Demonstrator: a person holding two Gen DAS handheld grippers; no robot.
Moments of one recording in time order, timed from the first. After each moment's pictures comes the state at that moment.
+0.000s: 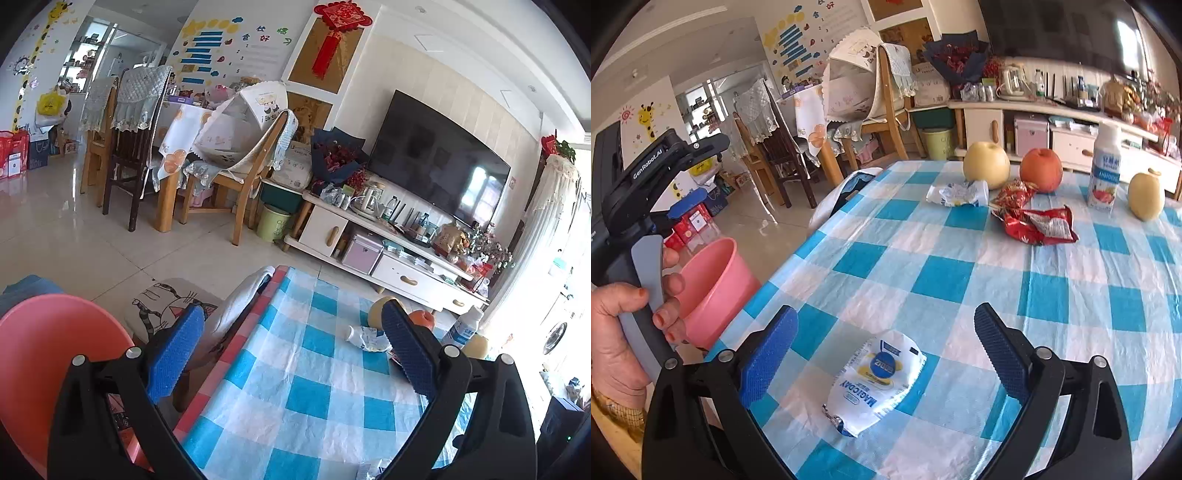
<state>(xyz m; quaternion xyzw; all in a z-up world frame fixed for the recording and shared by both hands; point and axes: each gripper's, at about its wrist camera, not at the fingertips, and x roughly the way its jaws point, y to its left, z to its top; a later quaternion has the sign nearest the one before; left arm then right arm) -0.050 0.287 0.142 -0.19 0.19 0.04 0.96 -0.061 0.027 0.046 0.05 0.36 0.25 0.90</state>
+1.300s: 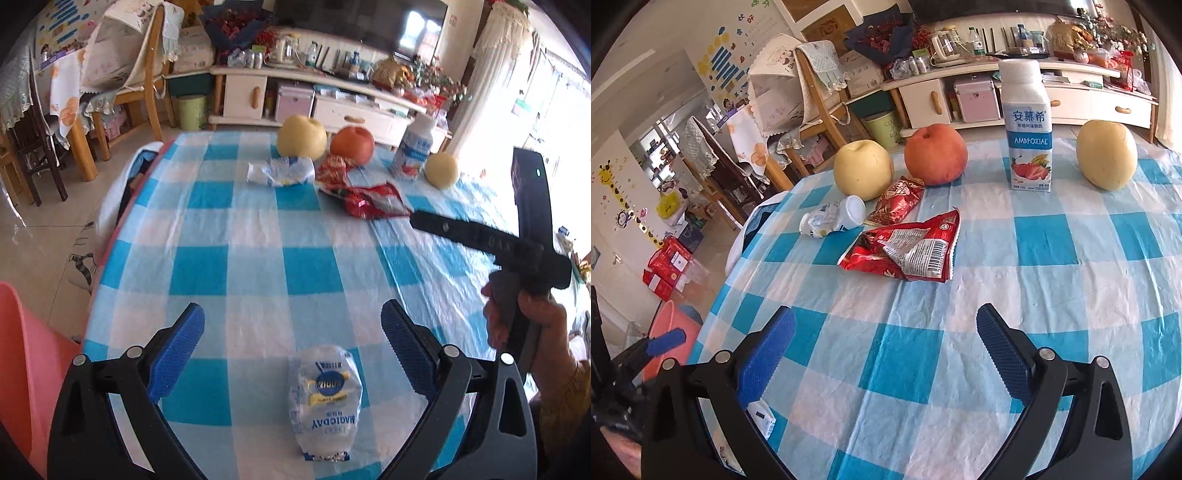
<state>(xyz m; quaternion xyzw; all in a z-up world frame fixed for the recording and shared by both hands) -0.012 0.150 0.076 -0.03 0.45 -0.11 0.89 0.059 -0.085 0.013 0.13 0.42 0.19 0.88</state>
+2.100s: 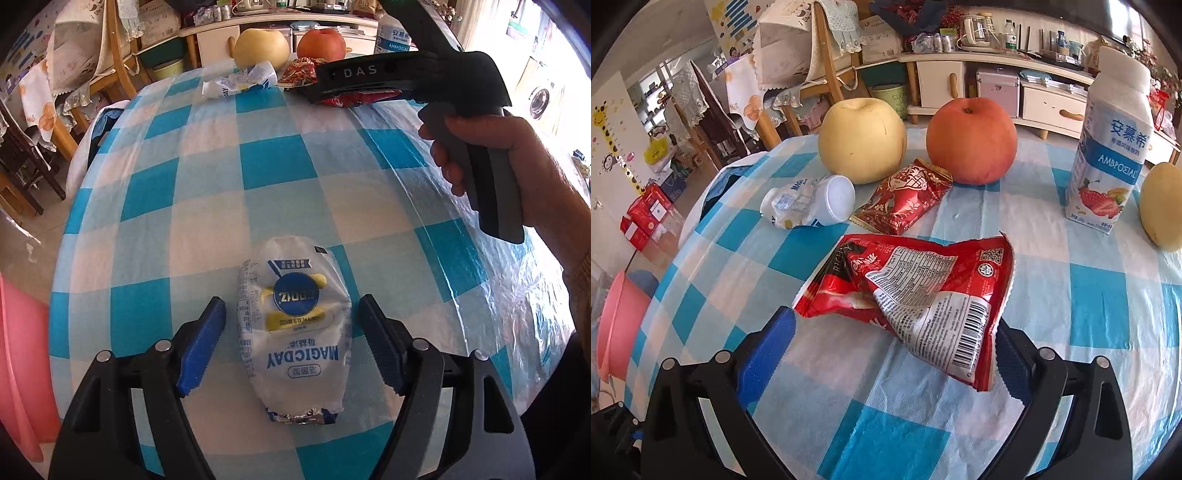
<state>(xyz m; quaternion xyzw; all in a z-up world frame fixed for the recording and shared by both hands) -0.042 0.103 0.024 0.07 0.52 -0.11 0.84 0.125 -0.040 -0.016 0.01 0.44 0.19 0.88</state>
